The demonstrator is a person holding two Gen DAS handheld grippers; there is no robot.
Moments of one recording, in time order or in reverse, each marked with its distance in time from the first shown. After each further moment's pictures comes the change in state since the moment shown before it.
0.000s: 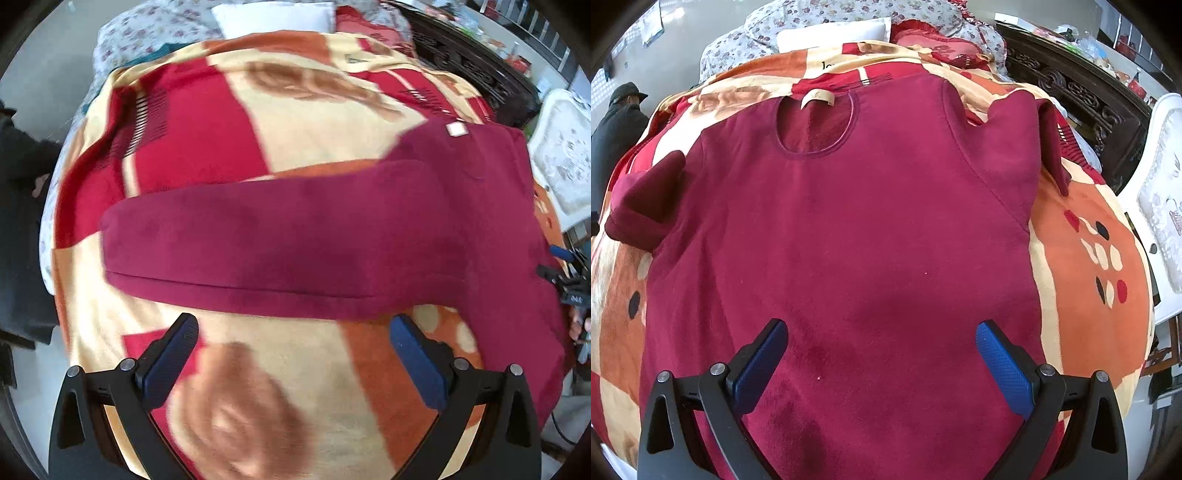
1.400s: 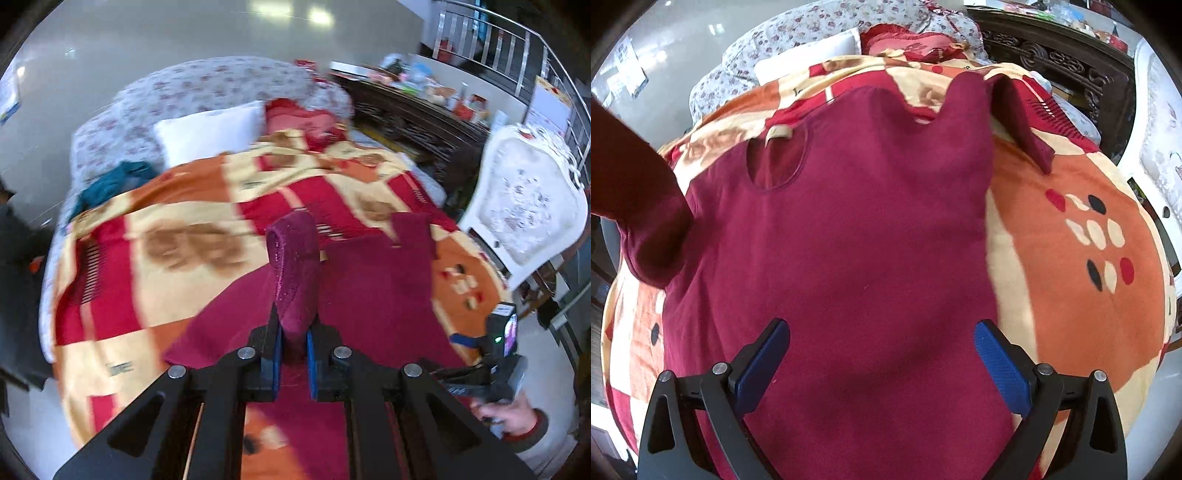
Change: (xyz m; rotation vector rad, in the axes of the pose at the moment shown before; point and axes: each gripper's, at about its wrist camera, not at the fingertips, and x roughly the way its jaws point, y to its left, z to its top) left arm -0.130 -0.242 0.090 0.076 -0.291 -0.062; right arm -0.007 -0.070 0.005 0.149 -0.030 0.128
